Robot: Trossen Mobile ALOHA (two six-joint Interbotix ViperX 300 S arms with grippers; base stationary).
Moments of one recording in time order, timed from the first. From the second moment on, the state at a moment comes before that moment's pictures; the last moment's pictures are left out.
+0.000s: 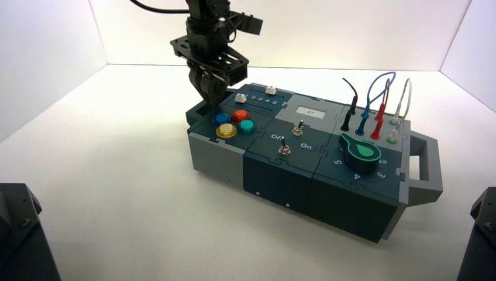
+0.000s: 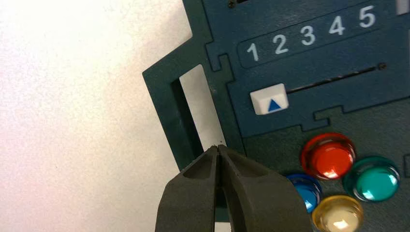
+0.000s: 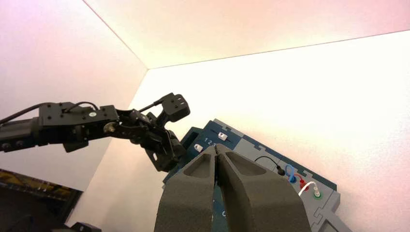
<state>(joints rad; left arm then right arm) -0.67 0.26 0.51 0.10 0.69 0.05 0.07 -1.22 0.95 0.53 0.85 -0.04</state>
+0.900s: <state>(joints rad) -0.56 0.27 0.54 0.12 0.68 0.05 0.07 -1.18 0.95 0.54 0.82 -0.05</state>
